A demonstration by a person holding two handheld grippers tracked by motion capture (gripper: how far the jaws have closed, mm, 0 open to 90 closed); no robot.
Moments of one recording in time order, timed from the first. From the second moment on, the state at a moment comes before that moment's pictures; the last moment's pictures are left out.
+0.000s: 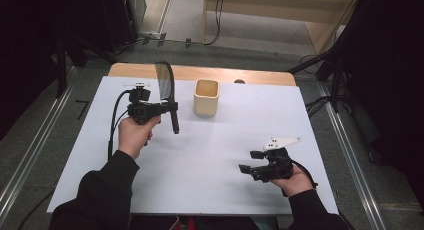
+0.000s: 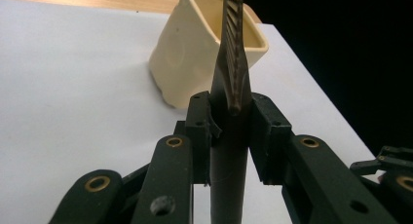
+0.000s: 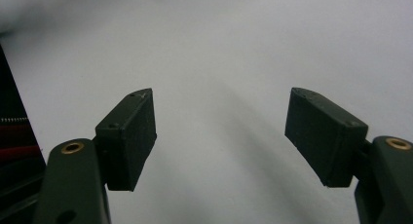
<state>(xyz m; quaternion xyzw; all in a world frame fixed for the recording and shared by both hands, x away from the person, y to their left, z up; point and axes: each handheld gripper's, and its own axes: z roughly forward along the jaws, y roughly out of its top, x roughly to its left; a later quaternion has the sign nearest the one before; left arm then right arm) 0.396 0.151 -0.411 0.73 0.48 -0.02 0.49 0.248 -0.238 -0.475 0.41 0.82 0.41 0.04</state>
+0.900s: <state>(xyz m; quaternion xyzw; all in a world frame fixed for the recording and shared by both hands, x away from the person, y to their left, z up) 0.421 0.123 -0.359 0.75 0.43 -0.01 0.51 0.241 -0.257 -0.477 0.42 0.81 0.40 0.04</state>
